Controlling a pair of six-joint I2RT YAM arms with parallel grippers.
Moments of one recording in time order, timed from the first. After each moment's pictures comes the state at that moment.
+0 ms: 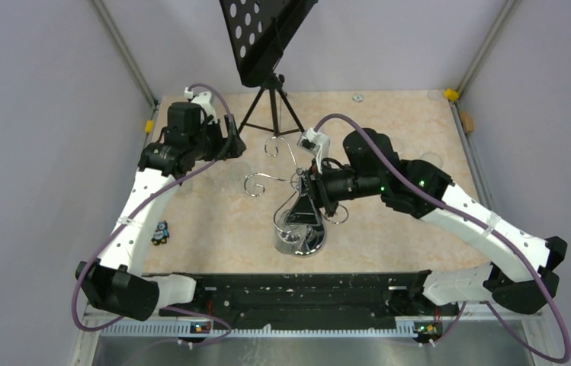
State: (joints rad) left arm -0.23 1.27 1.36 -0.70 0.12 -0.30; right arm 1.01 1.23 1.49 -0.72 -0.42 0.41
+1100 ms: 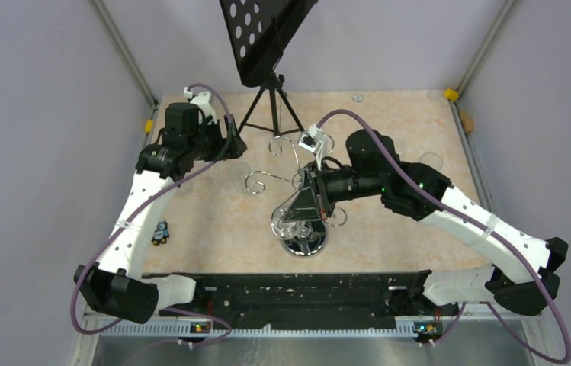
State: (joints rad) left arm -0.23 1.25 1.35 -0.70 0.15 -0.30; right arm 1.01 1.22 1.46 -0.63 -0.52 0.53
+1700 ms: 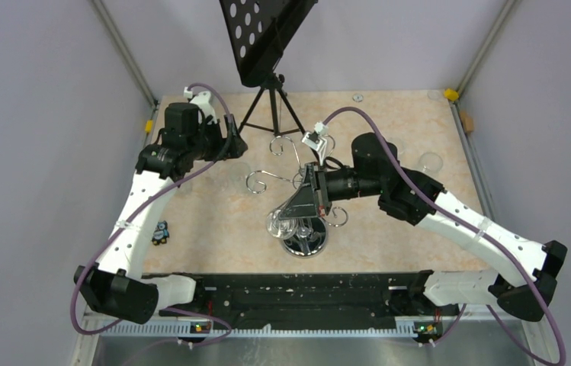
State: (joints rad) left arm -0.23 1.25 1.35 -0.69 0.17 -0.30; right arm 0.95 1.18 1.29 -0.36 -0.62 0.78
